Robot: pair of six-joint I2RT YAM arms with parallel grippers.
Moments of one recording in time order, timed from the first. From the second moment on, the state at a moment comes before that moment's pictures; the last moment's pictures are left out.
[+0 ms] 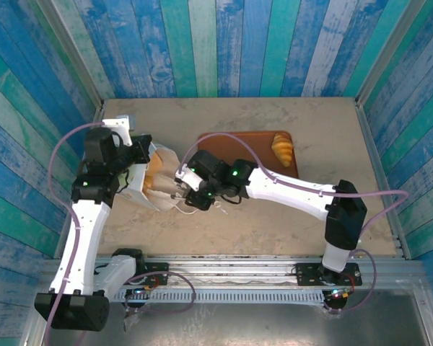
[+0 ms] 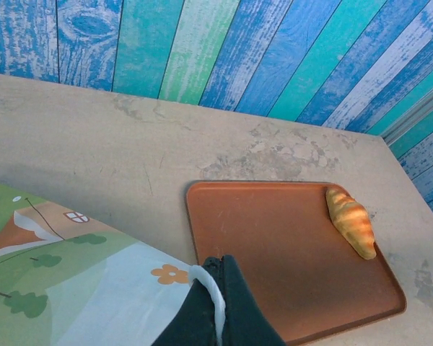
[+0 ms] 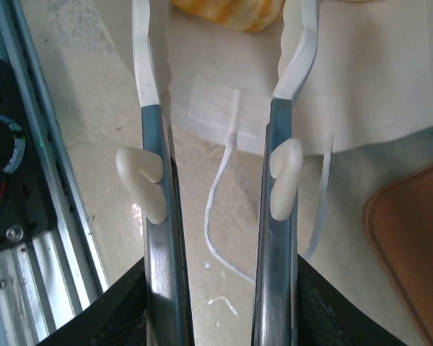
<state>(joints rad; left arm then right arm) -0.04 0.93 1.01 -0.48 0.33 -0.26 1.08 1.80 1.54 -0.67 -0.14 0.02</state>
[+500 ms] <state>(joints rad) -0.04 0.91 1.01 -0.47 0.33 -0.26 1.08 1.98 1.73 -0.64 -0.13 0.08</state>
